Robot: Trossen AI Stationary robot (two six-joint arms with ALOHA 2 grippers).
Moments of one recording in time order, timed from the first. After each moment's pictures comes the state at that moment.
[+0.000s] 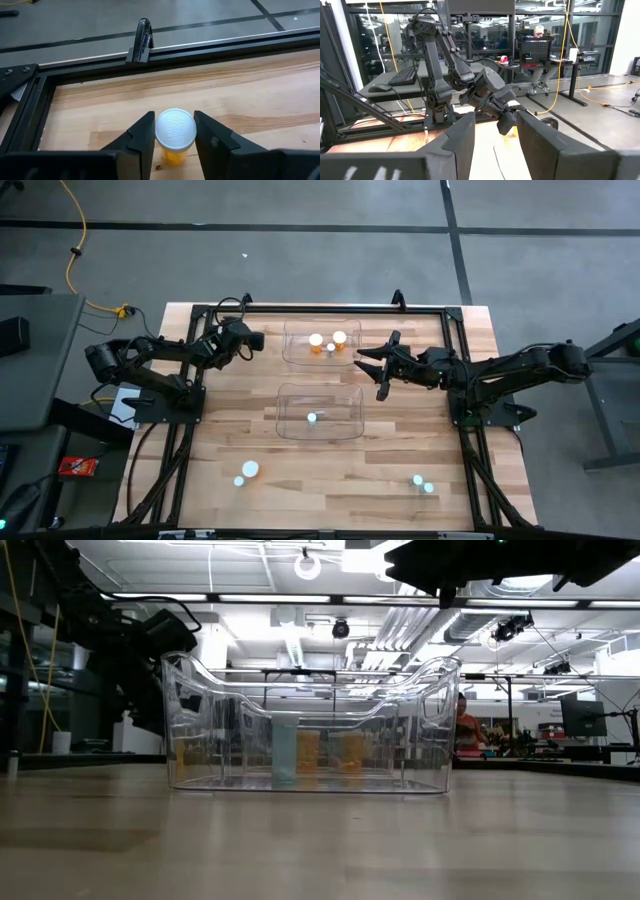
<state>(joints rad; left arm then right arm) 0.78 1.35 0.34 0.25 -0.65 -0.46 -0.01 1.11 0.53 0.67 0.23 0.00</state>
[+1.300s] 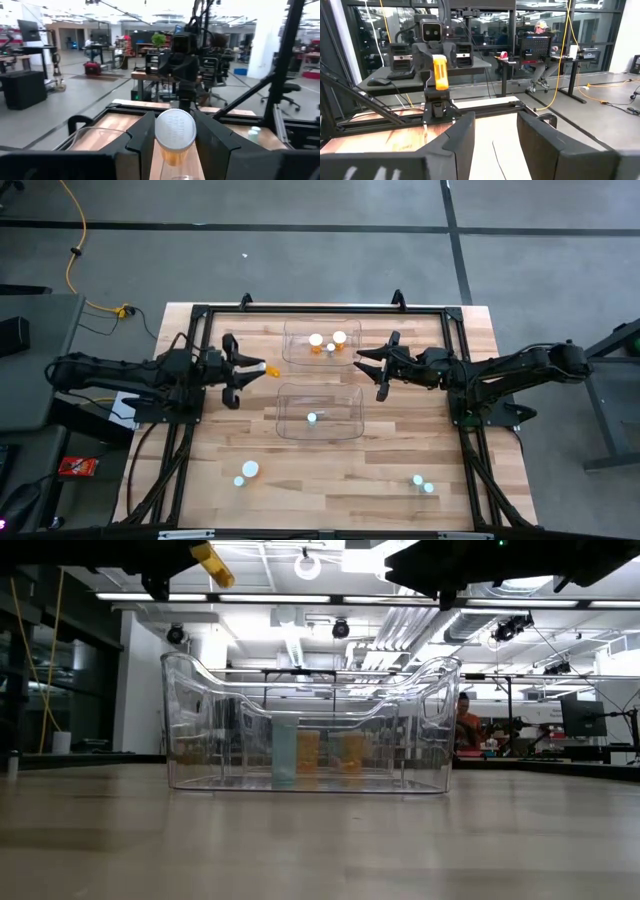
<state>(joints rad) 0.09 0.57 0.34 0.31 -0.18 -0.01 -0.01 1.11 0.53 0.65 0.23 -0.01</state>
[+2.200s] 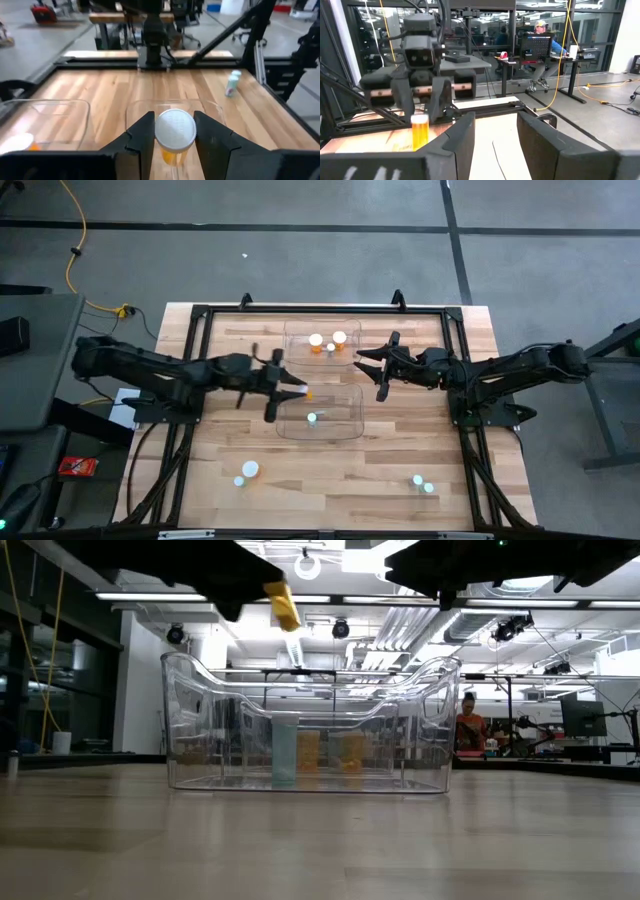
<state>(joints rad) 0.09 1.20 0.61 0.34 0.01 0.00 -0.01 1.11 0.53 0.65 0.23 -0.01</state>
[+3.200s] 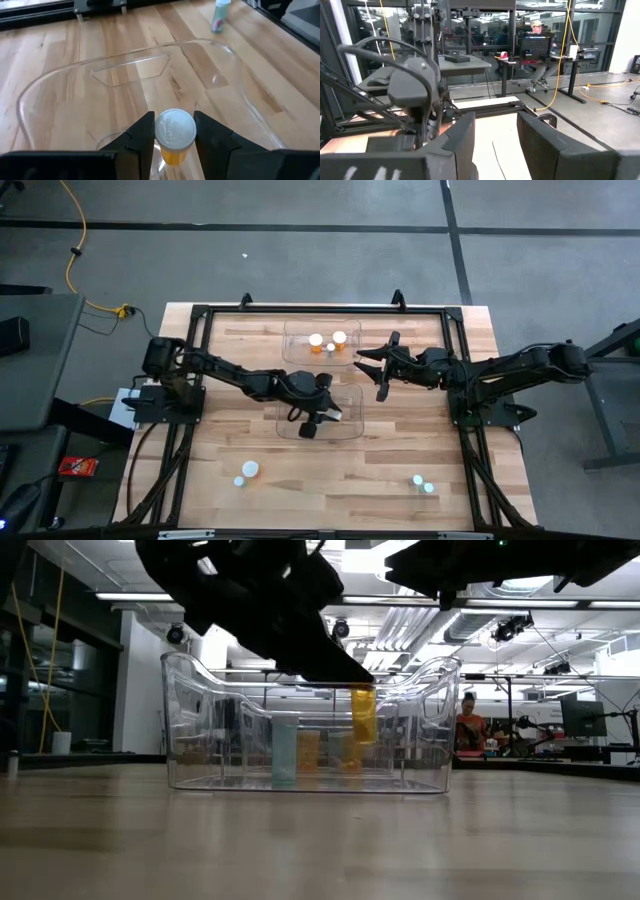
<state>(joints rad) 0.08 1.81 0.94 0.33 0.18 0.18 -0.01 1.11 0.53 0.65 0.23 -0.01</state>
